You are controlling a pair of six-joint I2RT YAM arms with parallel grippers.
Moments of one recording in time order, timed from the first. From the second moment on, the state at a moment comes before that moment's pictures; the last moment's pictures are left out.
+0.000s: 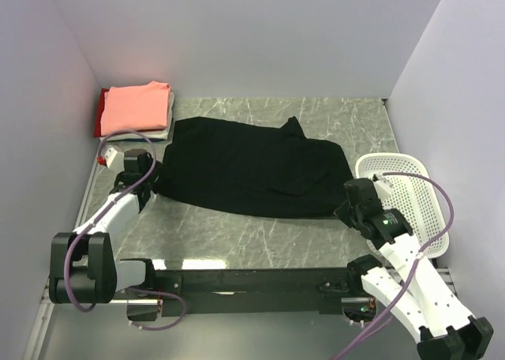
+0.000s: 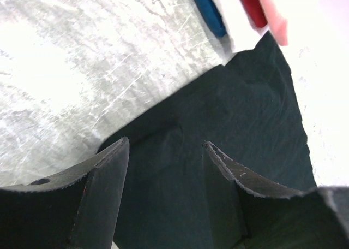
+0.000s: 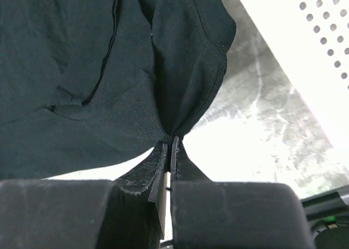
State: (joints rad) left arm -0.01 1.23 0.59 0.04 -0.34 -0.99; right arm 0.37 0.69 0.65 -0.89 0.33 0.99
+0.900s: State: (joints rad) left arm -0.02 0.97 0.39 0.00 -0.26 -1.00; right arm 0.86 1.37 0.91 -0.39 0.14 0.77
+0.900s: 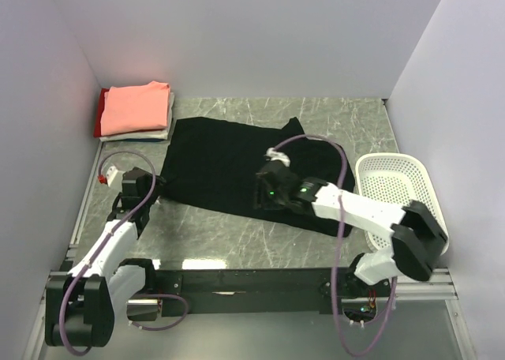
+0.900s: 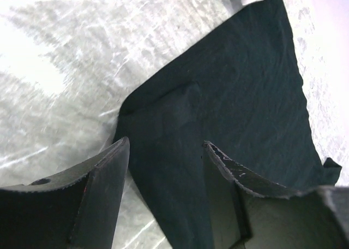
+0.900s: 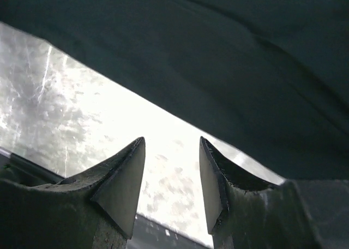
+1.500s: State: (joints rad) left arm -0.01 1.02 0.34 0.02 -0.25 -1.04; right arm 0.96 1.96 1.47 -0.18 0.05 0.61
